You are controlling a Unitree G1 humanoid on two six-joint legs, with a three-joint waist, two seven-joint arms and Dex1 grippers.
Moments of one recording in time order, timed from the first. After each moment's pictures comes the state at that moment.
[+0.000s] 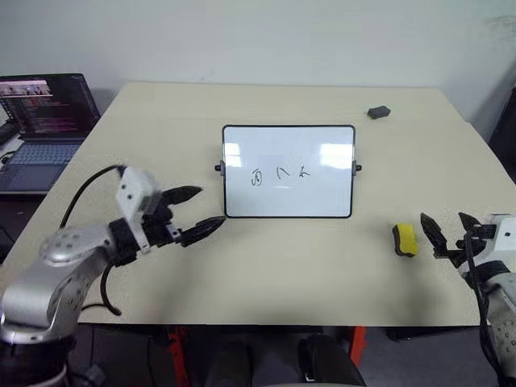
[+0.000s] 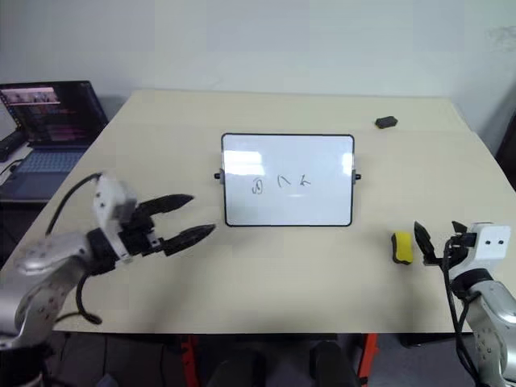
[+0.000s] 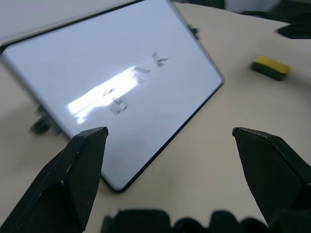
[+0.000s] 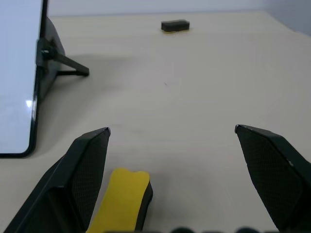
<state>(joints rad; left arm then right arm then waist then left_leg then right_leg) -0.22 0.85 0.19 -0.42 -0.67 0.60 -0.87 0.14 -0.50 -0.45 -0.36 0.56 0.49 0.23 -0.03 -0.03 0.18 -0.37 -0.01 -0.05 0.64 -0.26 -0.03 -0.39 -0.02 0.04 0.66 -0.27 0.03</state>
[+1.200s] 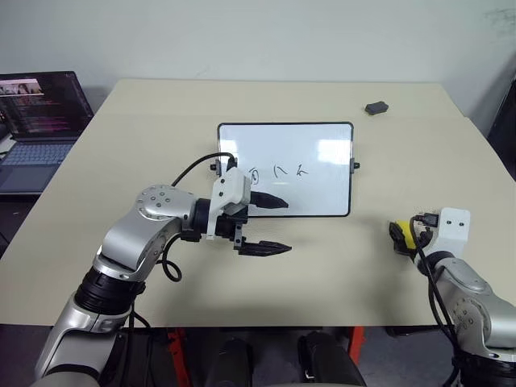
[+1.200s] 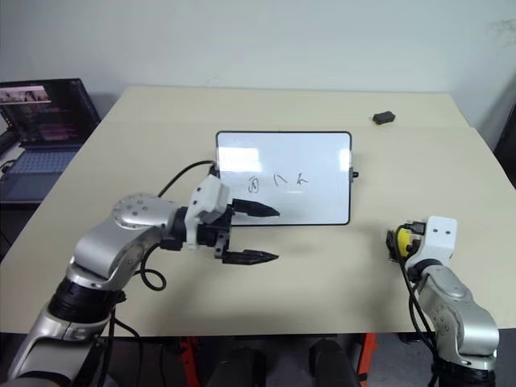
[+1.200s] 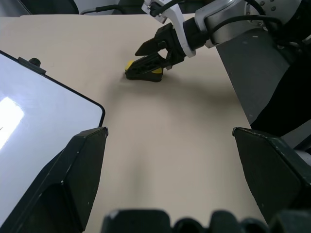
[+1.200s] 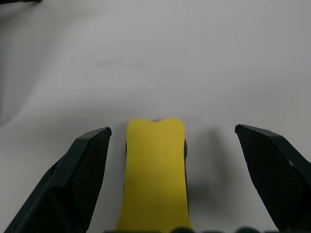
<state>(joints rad) -0.55 0.67 -0.21 -0.25 -0.48 0.49 -1.17 -0.06 -0.34 -0.30 -0.40 0.42 0.84 -0.06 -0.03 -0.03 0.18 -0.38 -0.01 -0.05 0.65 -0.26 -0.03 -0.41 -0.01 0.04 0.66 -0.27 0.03</state>
